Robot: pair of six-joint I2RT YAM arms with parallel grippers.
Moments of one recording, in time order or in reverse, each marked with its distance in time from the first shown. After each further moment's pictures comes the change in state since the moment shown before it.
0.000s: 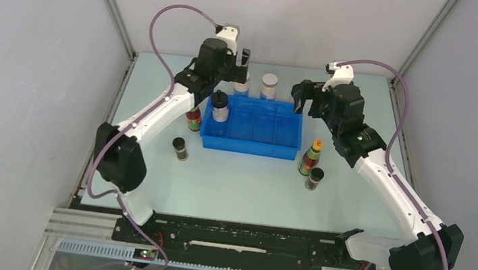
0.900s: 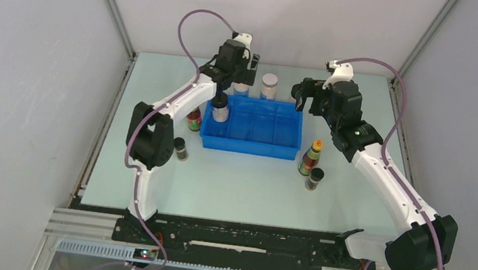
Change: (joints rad) left arm 0.009 0.351 0.265 -0.096 -0.016 -0.002; right arm -0.045 0.053 0.000 0.027 -0.002 0.001
